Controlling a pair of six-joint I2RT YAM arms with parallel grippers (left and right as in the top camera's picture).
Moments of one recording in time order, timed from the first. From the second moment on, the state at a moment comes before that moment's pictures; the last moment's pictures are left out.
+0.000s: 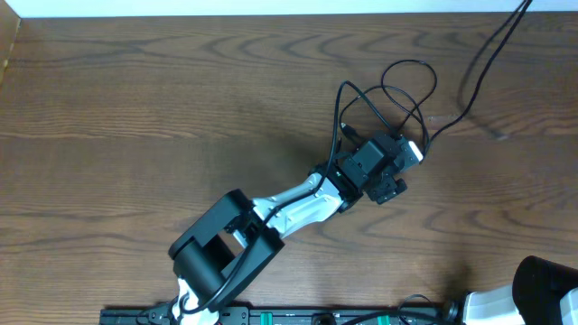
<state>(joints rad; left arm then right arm) -0.90 1.97 1.18 0.02 0.05 0.17 -0.30 1.67 2.75 -0.91 -0.36 0.26</state>
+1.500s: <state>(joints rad) -0.05 1.37 1.18 -0.62 -0.17 -0.01 -0.33 1.70 2.39 -1.09 0.51 0.21</state>
